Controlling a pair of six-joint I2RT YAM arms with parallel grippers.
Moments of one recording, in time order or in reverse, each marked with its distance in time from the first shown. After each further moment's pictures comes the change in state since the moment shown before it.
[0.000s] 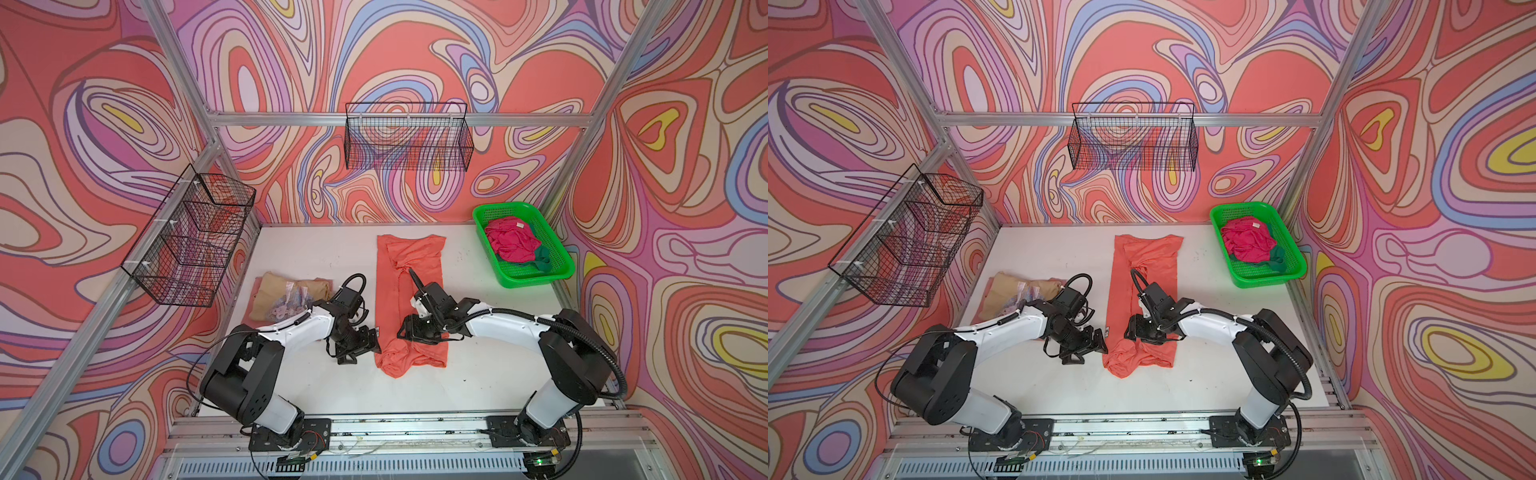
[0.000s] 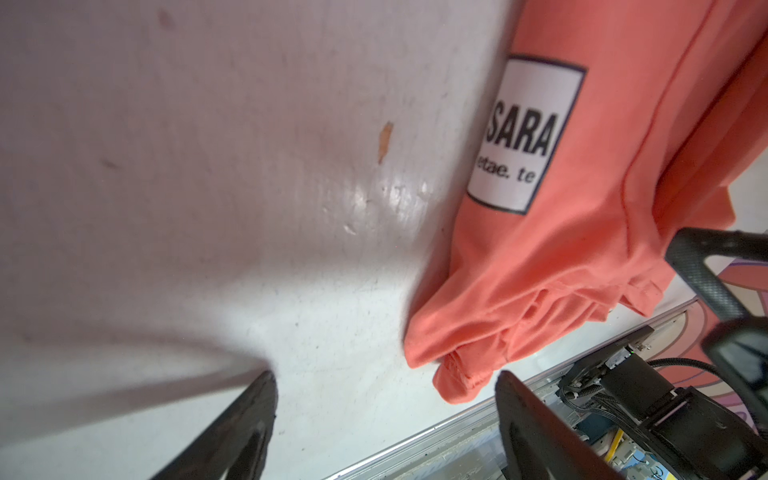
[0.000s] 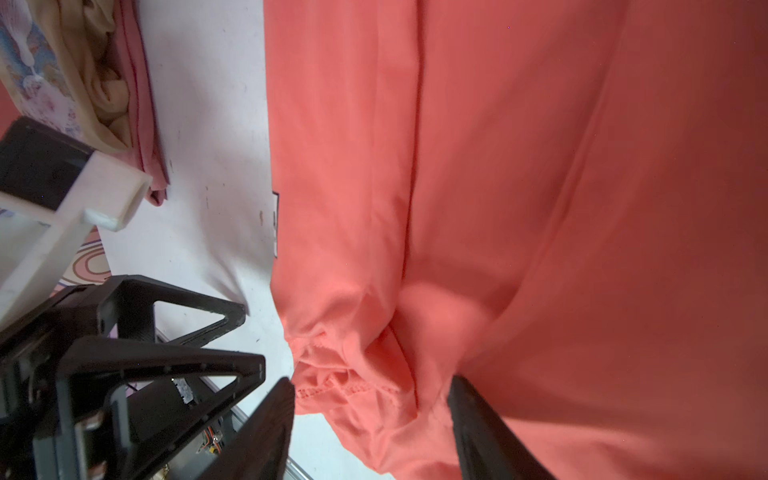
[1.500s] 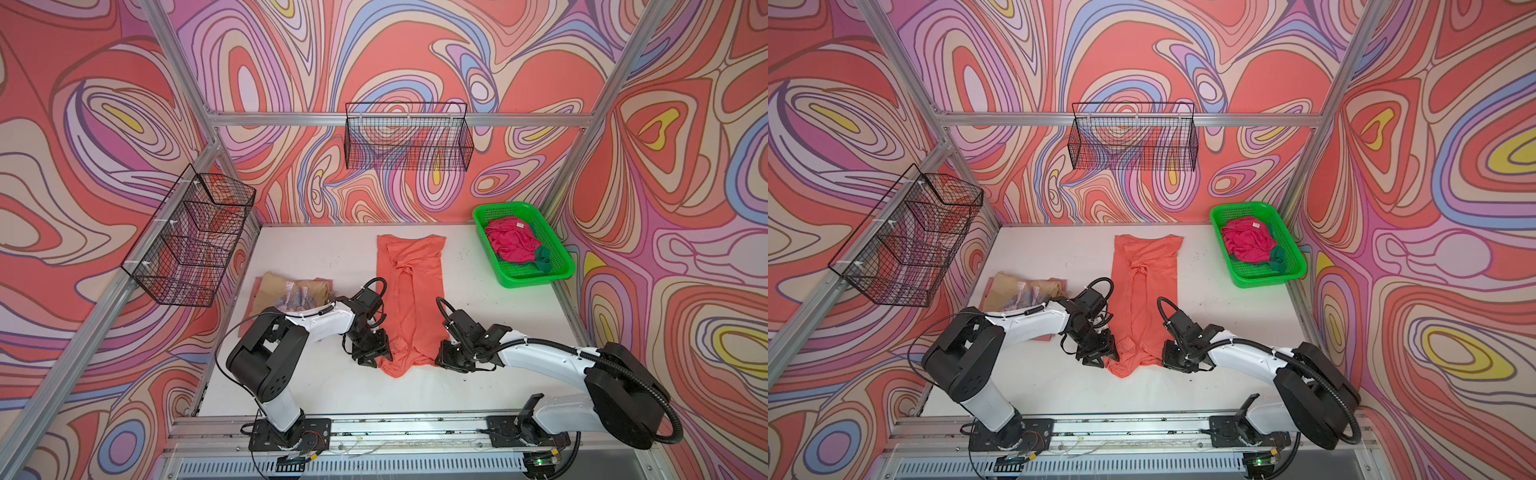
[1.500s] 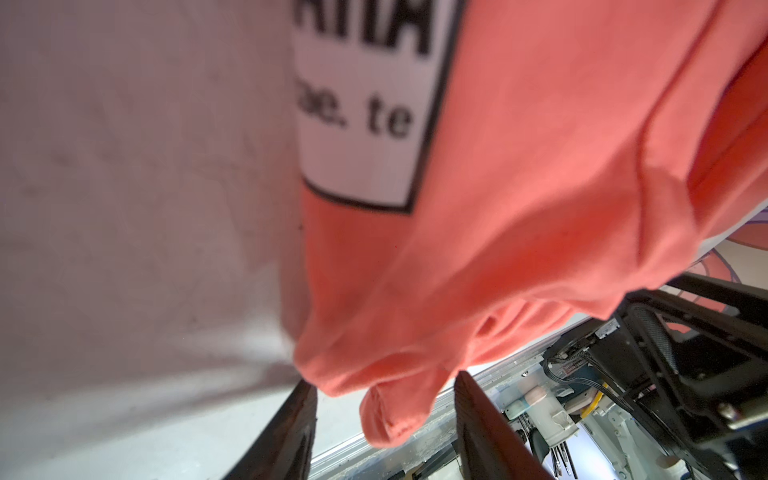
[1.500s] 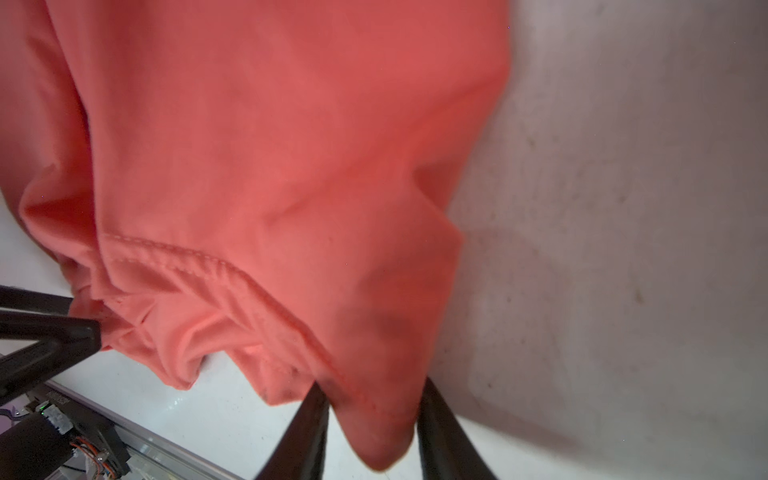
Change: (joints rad) left arm -0.127 0.175 0.111 0.001 0.091 -0.059; right arm -0.013 -0.292 -0.353 -0.103 0.153 0.109
